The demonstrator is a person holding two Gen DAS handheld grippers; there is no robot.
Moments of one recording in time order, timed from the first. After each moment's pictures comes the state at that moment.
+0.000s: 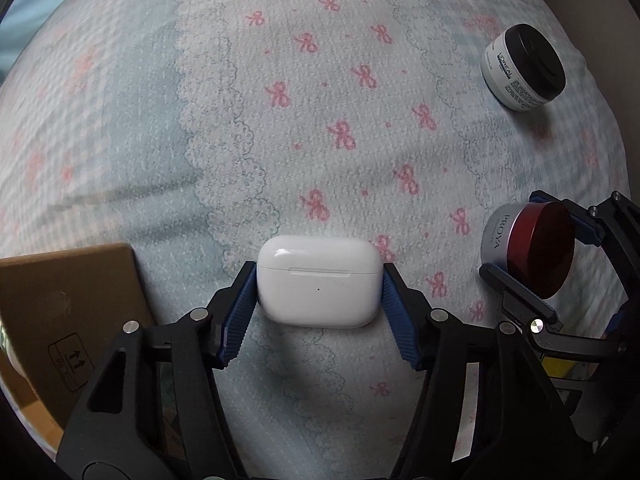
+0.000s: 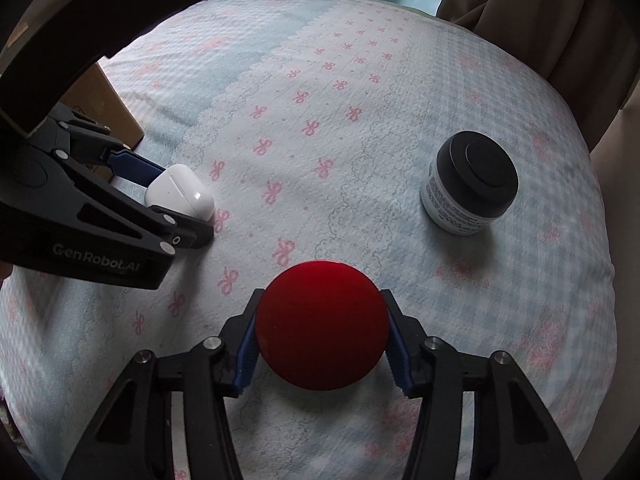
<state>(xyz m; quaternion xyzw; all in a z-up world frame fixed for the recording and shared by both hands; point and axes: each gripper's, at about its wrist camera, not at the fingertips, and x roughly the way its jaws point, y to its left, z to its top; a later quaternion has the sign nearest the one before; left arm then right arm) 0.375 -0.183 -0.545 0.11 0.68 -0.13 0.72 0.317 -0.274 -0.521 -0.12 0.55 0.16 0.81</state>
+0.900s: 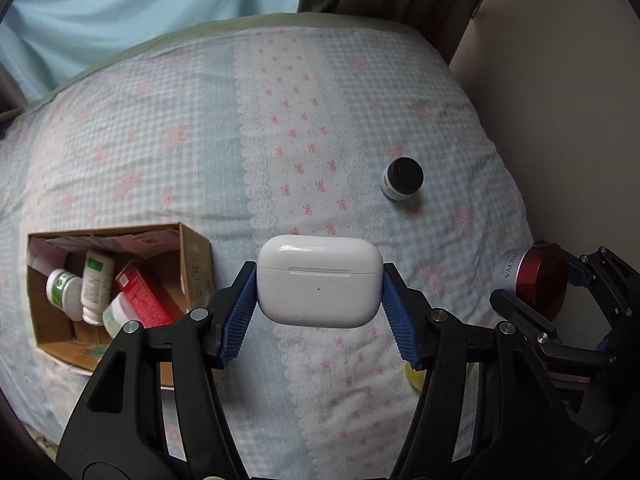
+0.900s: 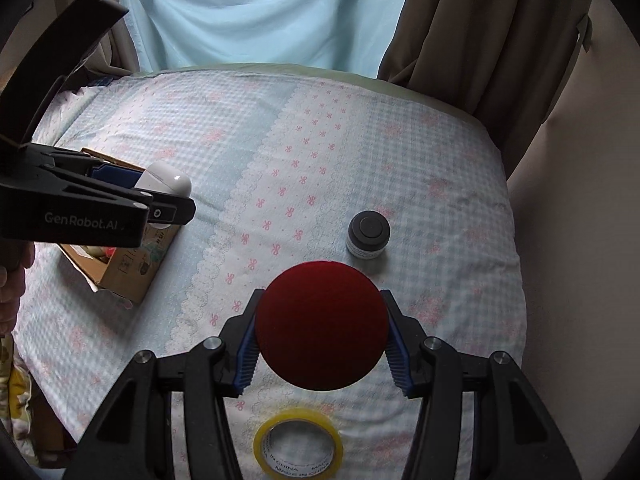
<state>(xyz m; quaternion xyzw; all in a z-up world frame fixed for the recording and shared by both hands) 0.313 -0.159 -0.313 0.02 0.58 -0.13 0.80 0.253 -0.292 -0.322 -0.08 0.51 0.10 0.85</state>
